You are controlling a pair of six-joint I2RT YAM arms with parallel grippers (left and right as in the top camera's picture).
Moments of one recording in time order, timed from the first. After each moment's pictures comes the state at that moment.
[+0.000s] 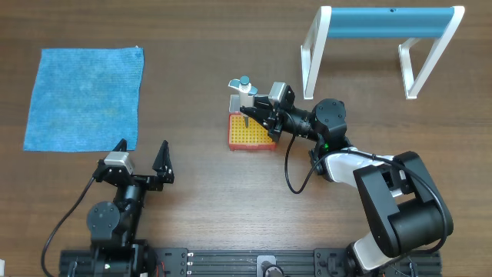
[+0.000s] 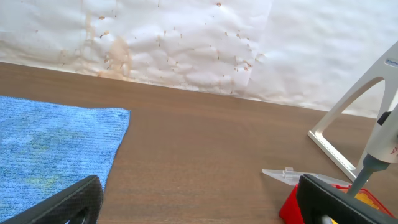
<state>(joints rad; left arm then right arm) 0.03 0.01 0.01 -0.06 0.15 -0.22 0.32 1.75 0.58 1.17 -0.89 0.02</state>
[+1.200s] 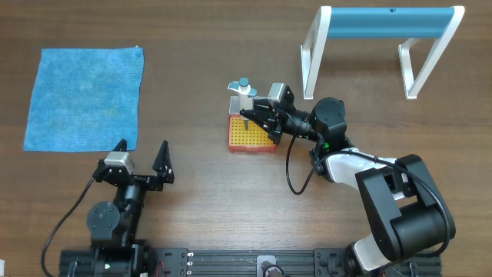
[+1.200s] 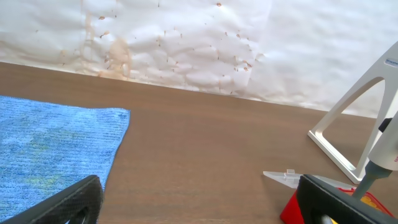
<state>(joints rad) 0.03 0.01 0.01 -0.06 0.15 -0.22 0.32 1.73 0.58 1.11 -0.92 0.03</state>
